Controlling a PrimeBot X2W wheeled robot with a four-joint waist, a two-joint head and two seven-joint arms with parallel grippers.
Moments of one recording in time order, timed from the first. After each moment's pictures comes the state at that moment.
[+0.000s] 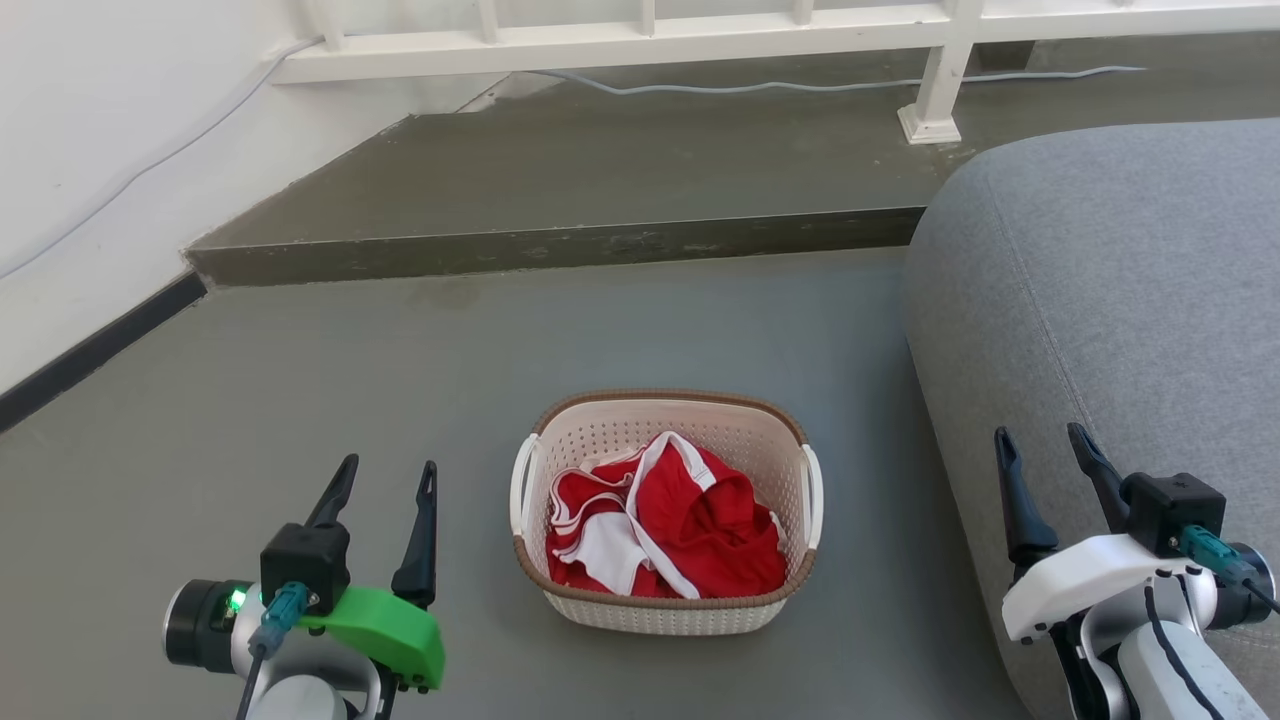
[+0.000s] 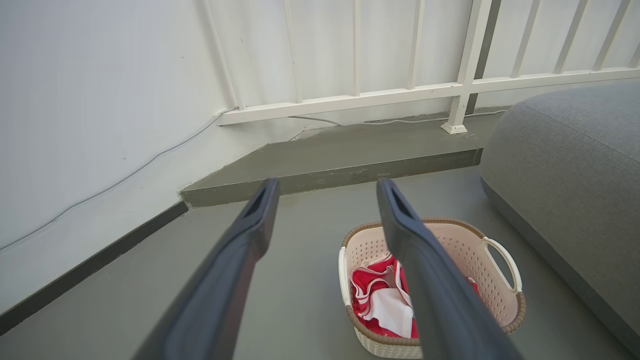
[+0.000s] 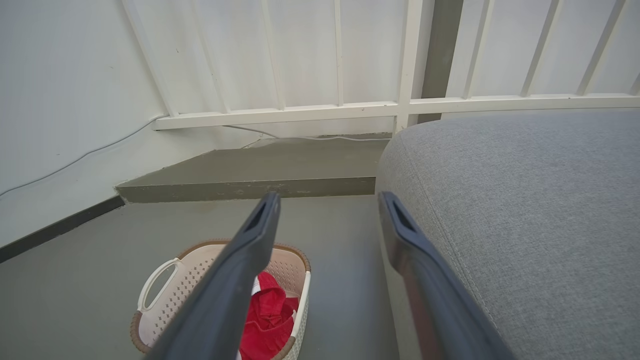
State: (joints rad) left arm -0.12 0.14 -0.35 0.29 -0.28 0.05 -0.25; right arm -0.03 -0.19 0.21 0.31 0.29 -0.06 -0.25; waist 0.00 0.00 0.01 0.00
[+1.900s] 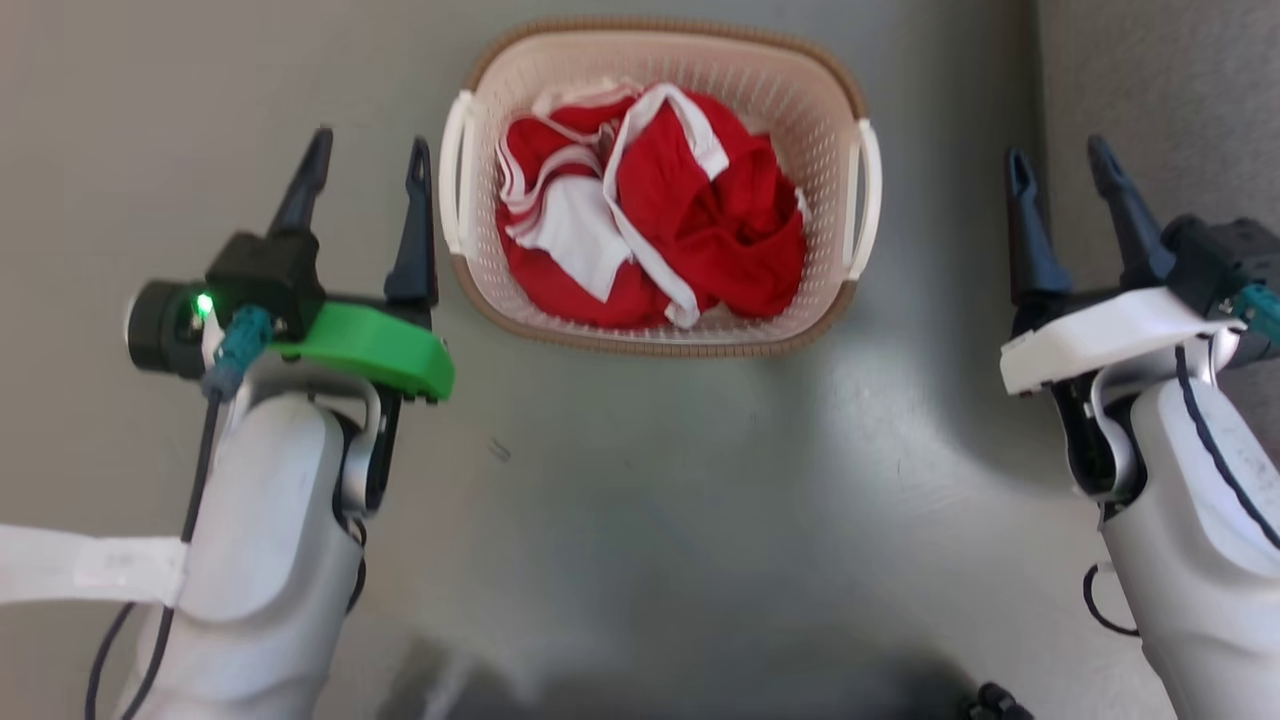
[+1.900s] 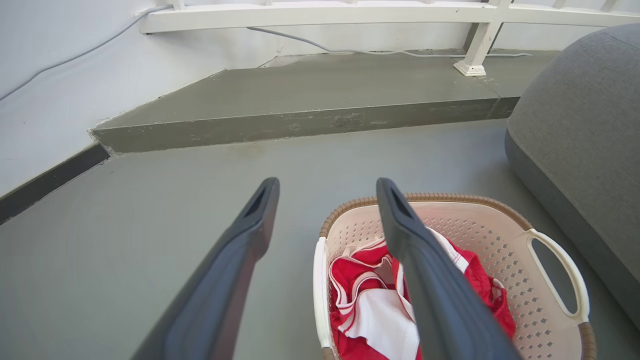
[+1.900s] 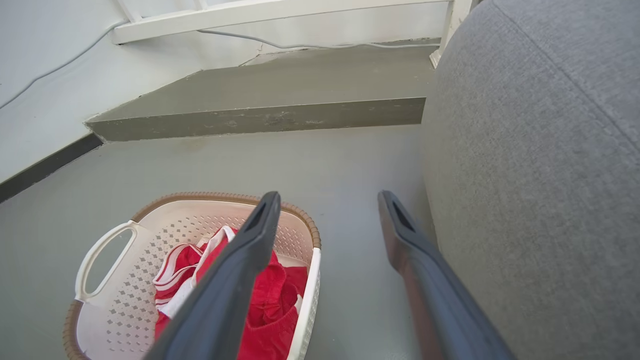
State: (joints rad) left arm -0.55 0.08 -0.34 0.32 -0.28 0.05 -0.25; right arm -0.41 -0.19 0.19 0.30 0.29 0.00 -0.25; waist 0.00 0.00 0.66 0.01
